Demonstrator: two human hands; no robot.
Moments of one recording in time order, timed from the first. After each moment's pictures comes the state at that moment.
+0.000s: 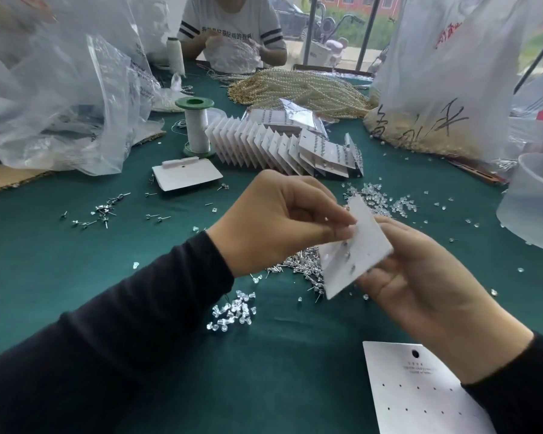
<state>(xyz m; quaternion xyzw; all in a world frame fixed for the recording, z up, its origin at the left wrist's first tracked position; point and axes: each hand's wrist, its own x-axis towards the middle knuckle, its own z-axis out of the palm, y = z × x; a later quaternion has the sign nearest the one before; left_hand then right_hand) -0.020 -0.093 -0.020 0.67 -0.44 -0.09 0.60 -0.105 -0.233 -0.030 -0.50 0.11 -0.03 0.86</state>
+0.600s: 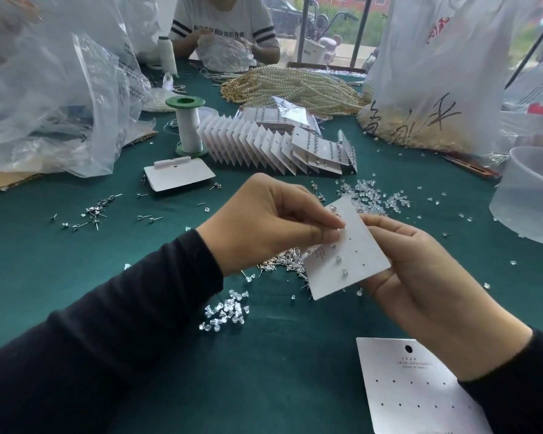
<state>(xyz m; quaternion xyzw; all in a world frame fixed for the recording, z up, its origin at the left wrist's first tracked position) -0.017 -0.092 -0.022 0.67 -0.41 -0.16 0.59 -0.108 -0.234 -0.029 -0.53 0.15 -0.05 0.83</state>
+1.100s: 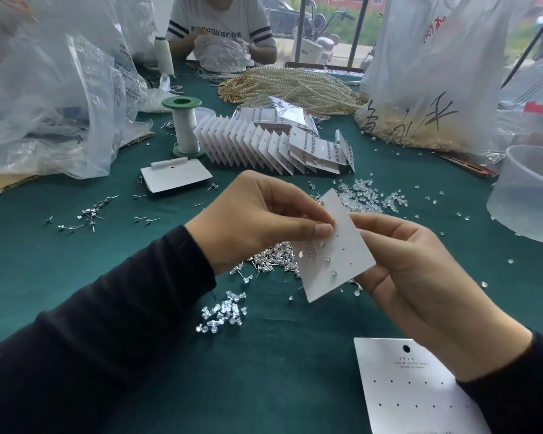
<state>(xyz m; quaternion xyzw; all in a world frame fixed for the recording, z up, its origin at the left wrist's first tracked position) -0.013 -0.089 -0.022 0.65 -0.39 -0.19 0.62 -0.113 -0.230 -0.024 -0.55 0.09 -0.06 0.83</state>
